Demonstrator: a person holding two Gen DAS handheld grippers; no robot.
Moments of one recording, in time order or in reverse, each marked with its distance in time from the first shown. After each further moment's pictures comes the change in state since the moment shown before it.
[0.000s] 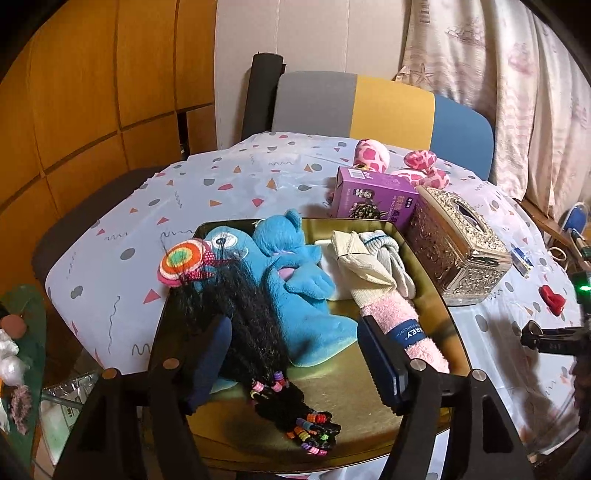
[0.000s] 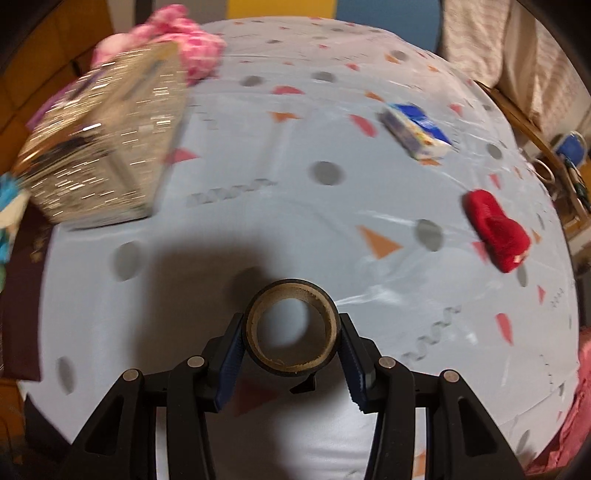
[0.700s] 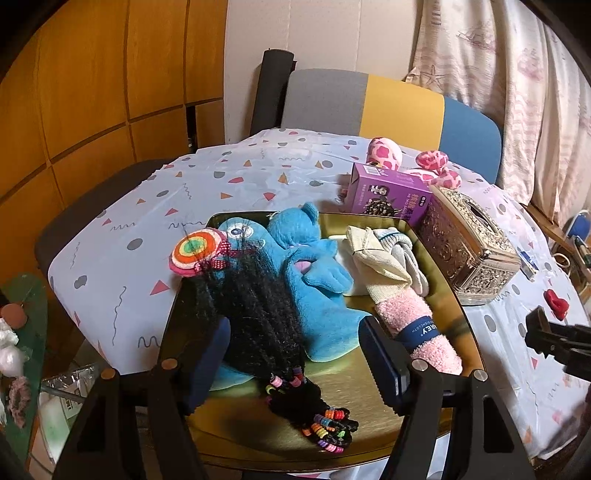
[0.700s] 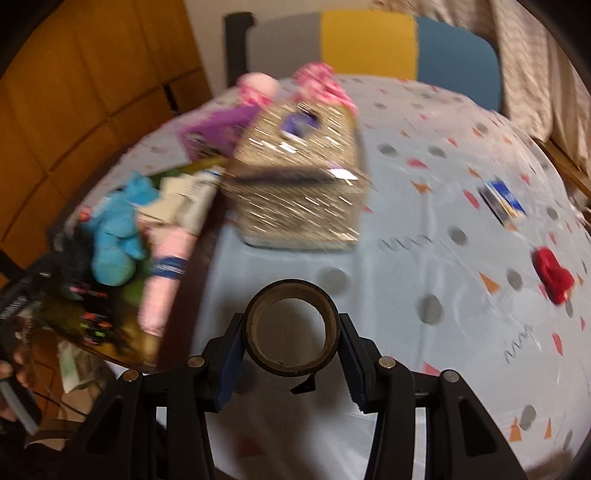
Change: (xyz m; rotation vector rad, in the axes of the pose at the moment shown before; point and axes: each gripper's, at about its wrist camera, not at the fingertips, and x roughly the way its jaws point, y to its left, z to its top) left arm 0.003 0.015 -0.005 -0.030 0.004 0.014; right arm -0.080 0.110 -0.022 -0.126 -0.222 0.270
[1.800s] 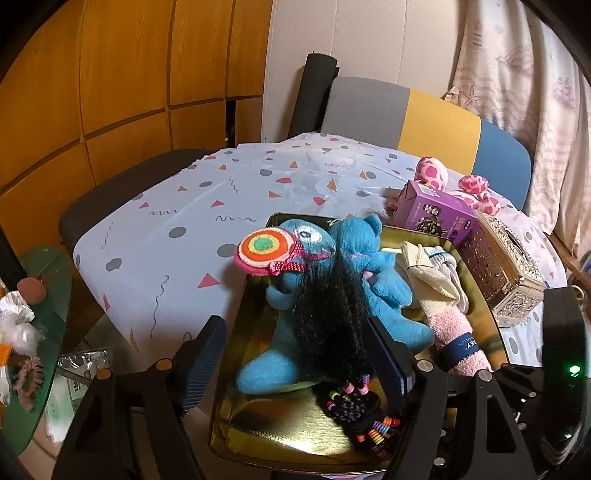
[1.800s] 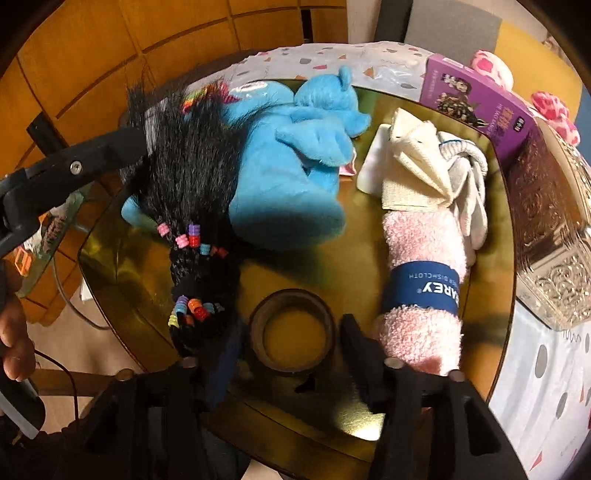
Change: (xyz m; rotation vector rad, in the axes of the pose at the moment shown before) left arm -0.004 0.050 0.000 -0.104 -0.022 0.074; right arm 0.099 0.167 -0.002 -0.370 0.214 0.180
